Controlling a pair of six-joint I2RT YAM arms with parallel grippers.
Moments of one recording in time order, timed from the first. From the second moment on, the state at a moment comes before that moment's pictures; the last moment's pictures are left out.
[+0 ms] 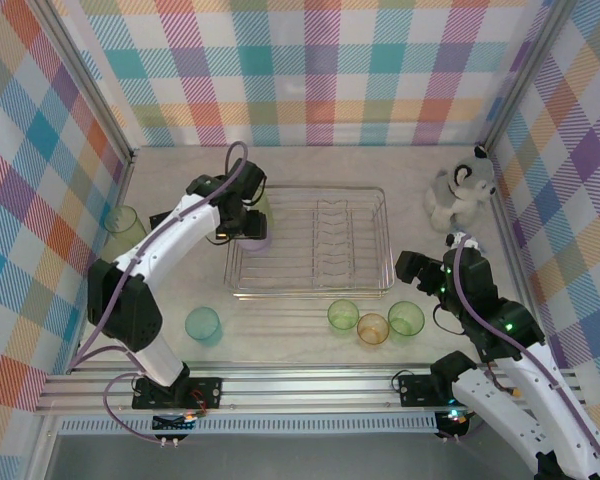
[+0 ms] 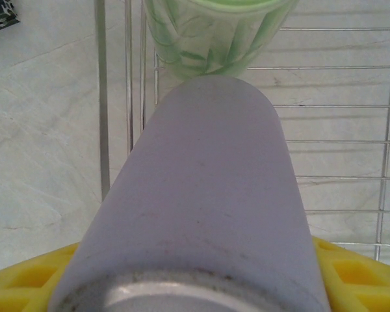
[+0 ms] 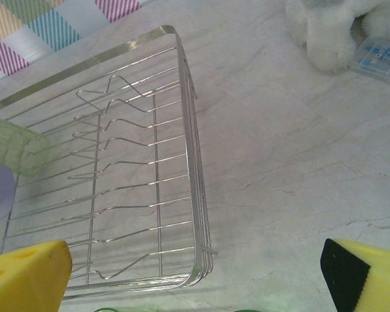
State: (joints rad) left arm -0.48 1.67 1.53 -1.11 -0.15 -0.45; right arm 0.49 0.59 0.82 -0.87 0.24 0.64
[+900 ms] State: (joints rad) left arm -0.49 1.82 1.61 -1.15 -0.20 -0.41; right arm 0.49 0.57 0.82 -0.88 0.23 0.65
